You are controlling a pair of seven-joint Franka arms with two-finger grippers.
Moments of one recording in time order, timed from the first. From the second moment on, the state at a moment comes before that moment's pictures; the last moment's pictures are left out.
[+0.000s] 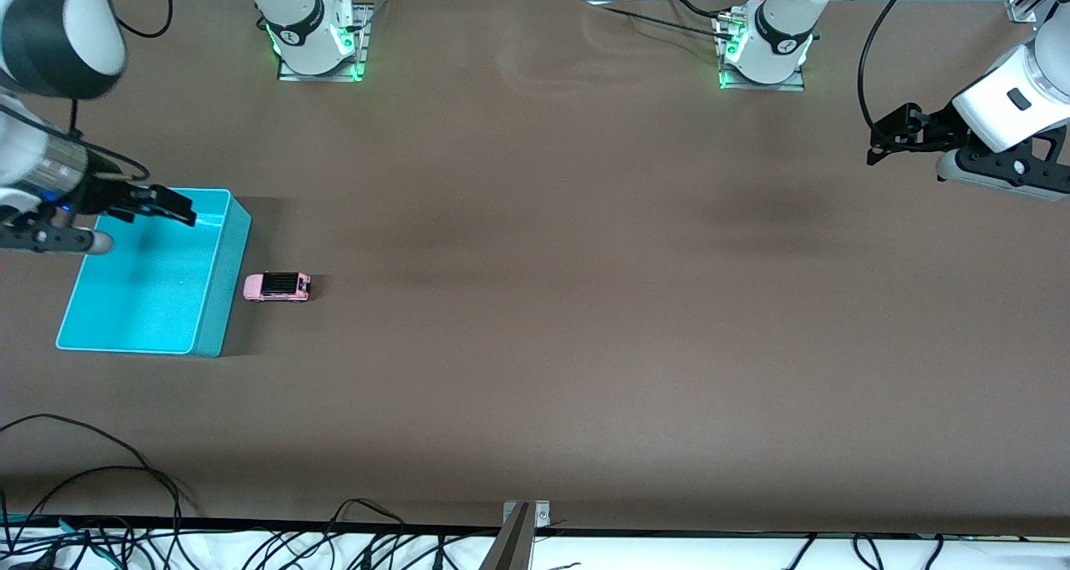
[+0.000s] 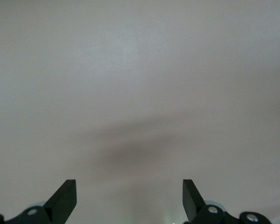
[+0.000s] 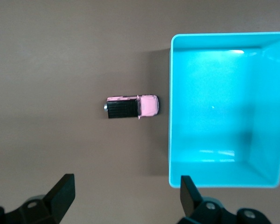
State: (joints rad) left arm -0.02 -0.03 -0.04 -1.66 -0.05 1.54 0.15; right arm -0.02 0.09 -0.01 -1.82 0.02 1.84 0.02
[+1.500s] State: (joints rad) left arm -0.01 0.05 -0.04 -1.55 -0.05 1.54 0.15; right arm 0.00 0.17 0.01 -2.25 0.03 2.51 0.56
